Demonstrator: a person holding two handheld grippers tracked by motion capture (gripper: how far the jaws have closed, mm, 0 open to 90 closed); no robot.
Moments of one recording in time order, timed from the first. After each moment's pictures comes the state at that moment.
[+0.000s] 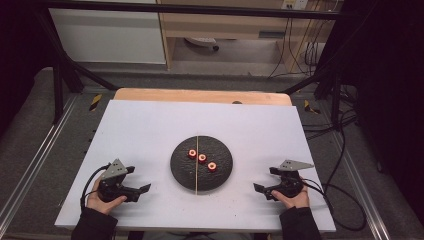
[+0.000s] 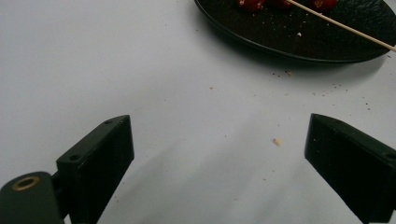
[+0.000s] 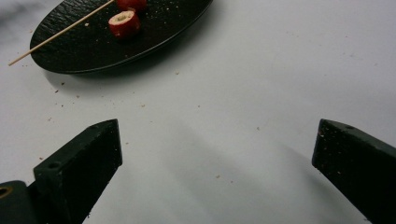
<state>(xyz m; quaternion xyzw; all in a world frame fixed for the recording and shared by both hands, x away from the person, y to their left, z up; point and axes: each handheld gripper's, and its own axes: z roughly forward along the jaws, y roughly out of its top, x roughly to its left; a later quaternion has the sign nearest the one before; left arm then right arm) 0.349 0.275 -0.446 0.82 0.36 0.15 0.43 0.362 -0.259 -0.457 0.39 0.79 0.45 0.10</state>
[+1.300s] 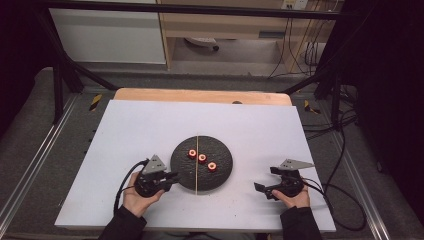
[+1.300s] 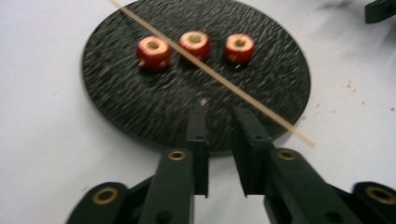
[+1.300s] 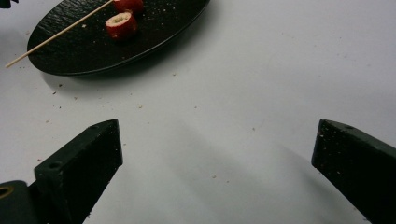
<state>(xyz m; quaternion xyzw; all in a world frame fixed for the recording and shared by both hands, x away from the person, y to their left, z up) 0.349 0.163 -0.412 0.84 0.33 0.12 0.42 0.363 -0.260 -0.455 0.40 0.79 0.45 0.10</state>
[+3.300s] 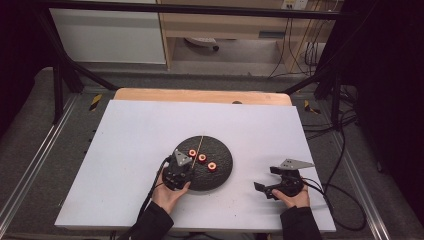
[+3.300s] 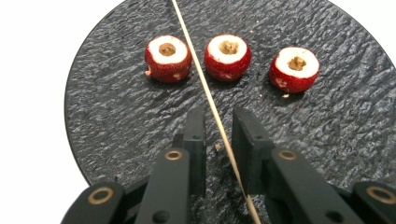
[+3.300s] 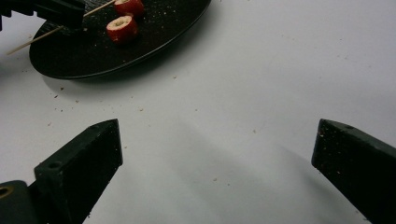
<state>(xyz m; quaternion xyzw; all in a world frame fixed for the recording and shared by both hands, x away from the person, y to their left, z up) 0.372 0.100 -0.434 0.80 0.45 0.19 0.34 0.364 -0.260 -0.455 0.40 0.79 0.45 0.09</state>
